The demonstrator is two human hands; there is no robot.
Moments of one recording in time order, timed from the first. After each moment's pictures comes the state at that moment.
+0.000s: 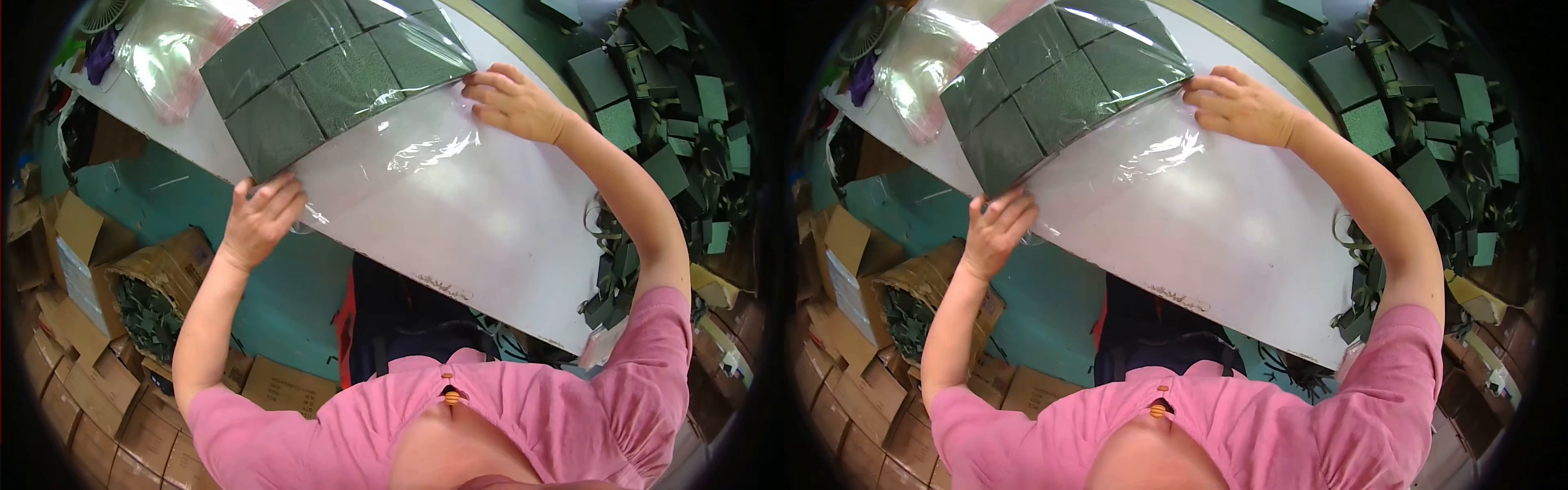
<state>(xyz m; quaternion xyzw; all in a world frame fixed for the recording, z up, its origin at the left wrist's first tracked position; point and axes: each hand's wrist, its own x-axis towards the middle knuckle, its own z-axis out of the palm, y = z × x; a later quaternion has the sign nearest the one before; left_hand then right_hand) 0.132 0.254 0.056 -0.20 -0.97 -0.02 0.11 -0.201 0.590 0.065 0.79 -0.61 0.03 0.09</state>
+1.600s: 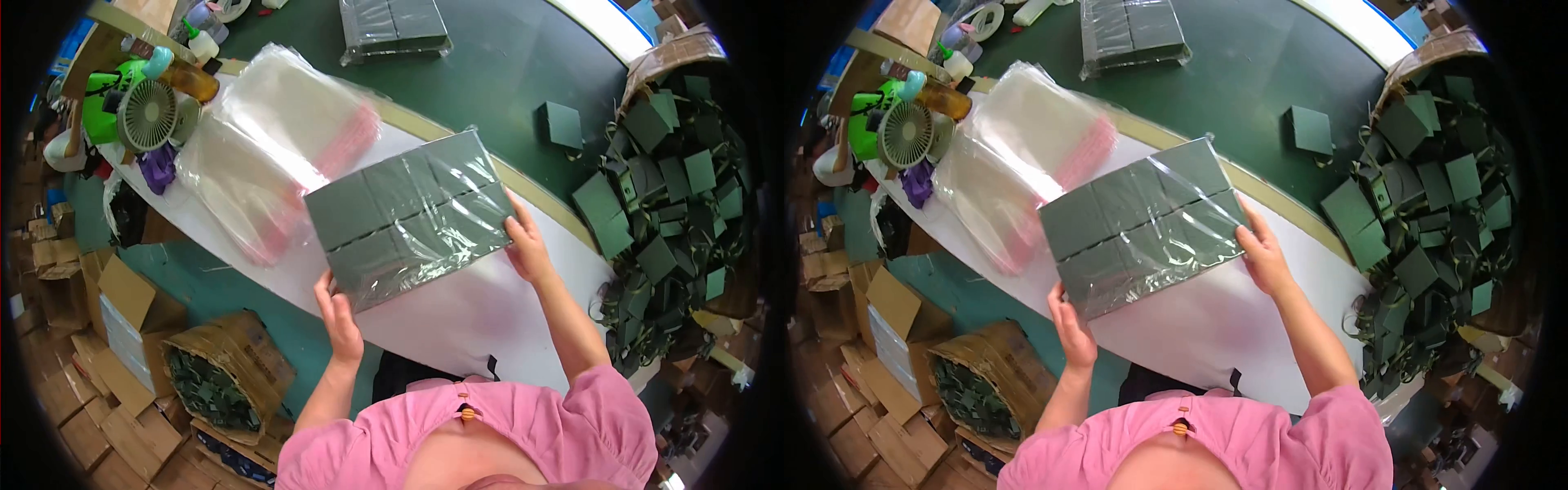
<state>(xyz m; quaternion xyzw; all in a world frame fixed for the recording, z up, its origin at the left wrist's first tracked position) 0.055 0.267 0.086 0.34 -0.63 -0.67 0.18 -0.165 0.530 0.077 -0.04 -0.57 0.76 -0.31</state>
